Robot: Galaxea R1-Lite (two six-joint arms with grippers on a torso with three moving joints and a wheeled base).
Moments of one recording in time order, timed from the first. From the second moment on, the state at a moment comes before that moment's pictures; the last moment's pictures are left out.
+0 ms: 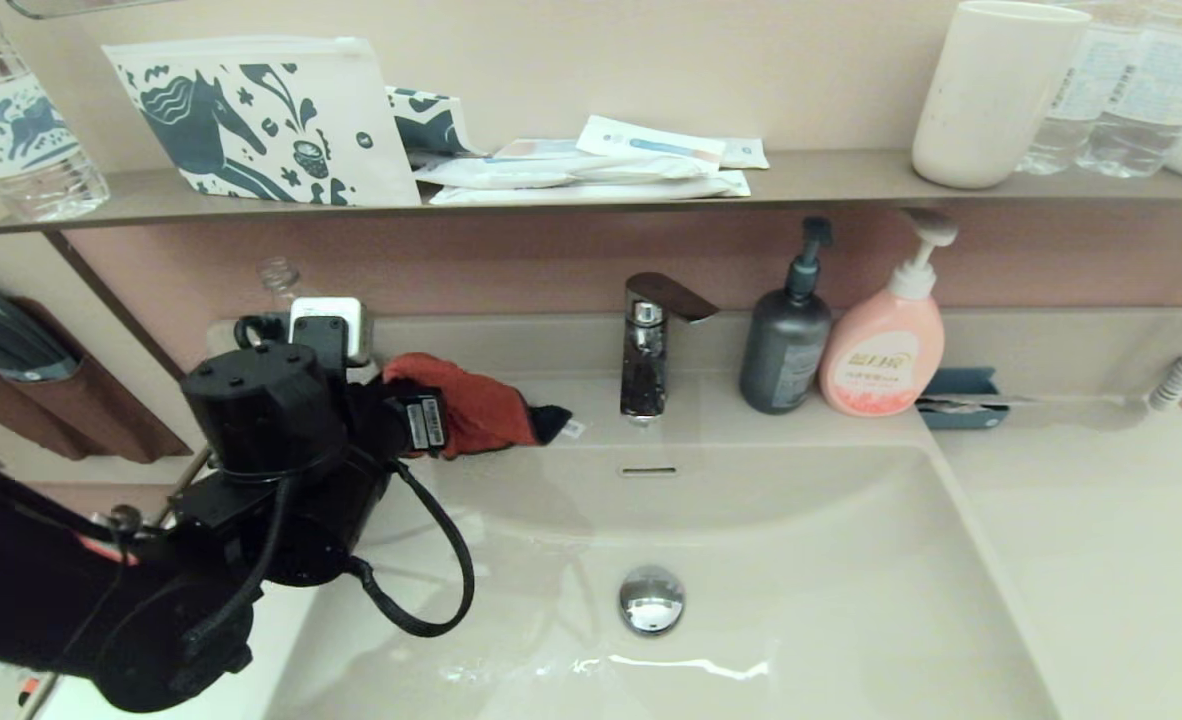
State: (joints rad) left arm -0.47 1.71 -0.58 -1.10 0.61 0.08; right arm 0.00 0.00 0.00 0.00 -0.02 -0.02
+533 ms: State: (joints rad) left arm -0.41 1.41 -0.57 -0.73 0.71 0.08; right arm 0.00 0.00 0.00 0.00 -0.02 -0.02
